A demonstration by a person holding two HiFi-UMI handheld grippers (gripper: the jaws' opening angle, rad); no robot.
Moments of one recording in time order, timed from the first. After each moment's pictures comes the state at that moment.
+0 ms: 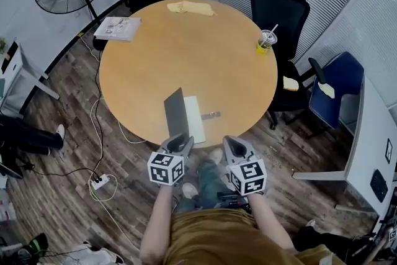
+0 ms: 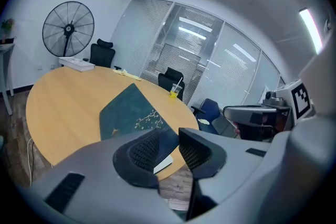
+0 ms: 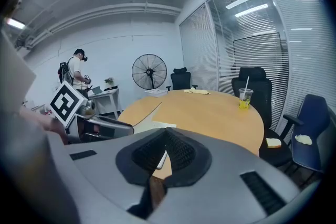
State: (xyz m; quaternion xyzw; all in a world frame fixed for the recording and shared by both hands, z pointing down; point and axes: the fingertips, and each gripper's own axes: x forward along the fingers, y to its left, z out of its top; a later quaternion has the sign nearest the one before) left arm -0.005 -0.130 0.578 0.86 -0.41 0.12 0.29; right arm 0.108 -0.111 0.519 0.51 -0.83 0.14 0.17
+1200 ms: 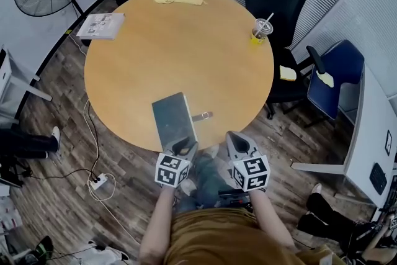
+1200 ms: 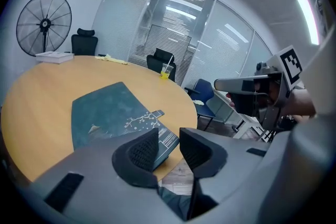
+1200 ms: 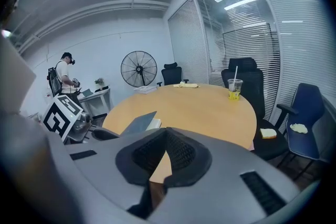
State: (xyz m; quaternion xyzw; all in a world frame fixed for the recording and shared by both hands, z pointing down) left arm 0.048 -0.135 0.632 0.87 -0.34 0.22 0.28; right arm 0.156 -0.145 0.545 0.53 -0.81 0.19 0.17
